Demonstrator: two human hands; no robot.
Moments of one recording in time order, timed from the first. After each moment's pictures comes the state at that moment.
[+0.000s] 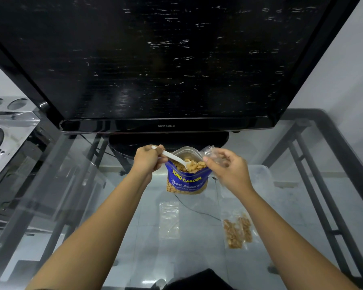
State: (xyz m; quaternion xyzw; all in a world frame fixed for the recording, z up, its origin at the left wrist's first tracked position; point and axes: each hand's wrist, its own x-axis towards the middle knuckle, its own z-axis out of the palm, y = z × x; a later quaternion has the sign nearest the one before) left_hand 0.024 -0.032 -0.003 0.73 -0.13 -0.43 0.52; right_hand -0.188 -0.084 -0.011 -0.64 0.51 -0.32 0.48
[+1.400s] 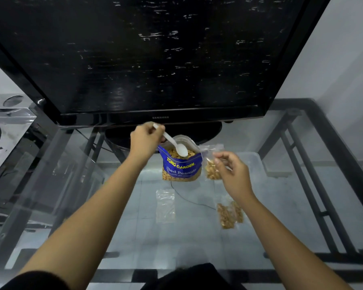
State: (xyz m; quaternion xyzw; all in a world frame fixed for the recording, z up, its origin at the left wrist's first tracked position) left_hand 0.008 -0.027 0.028 0.76 -0.35 -0.27 0.47; right_hand -0.225 -0.042 -0.017 -0.63 0.45 -0.39 0.49
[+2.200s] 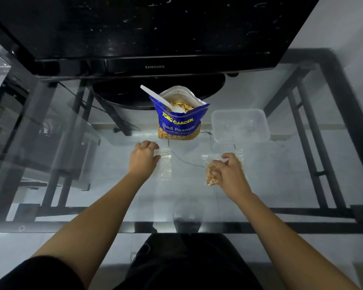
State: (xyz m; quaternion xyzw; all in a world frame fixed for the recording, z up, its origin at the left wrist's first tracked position) left_hand -0.012 0.066 -0.130 0.82 -0.54 -0.14 0.09; right_hand -0.269 0.010 -0.125 -0.78 0.55 -0.05 0.31
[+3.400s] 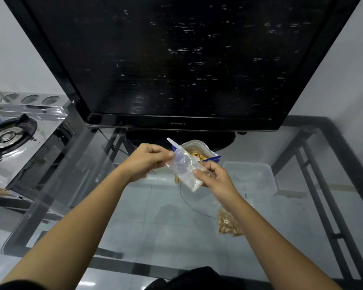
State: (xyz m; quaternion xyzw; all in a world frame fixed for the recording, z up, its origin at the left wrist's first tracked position) left_hand 0.018 0.053 0.051 0.63 -0.40 -0.49 0.46; right_hand -0.181 -0.012 -0.004 -0.57 0.37 -0.27 0.69
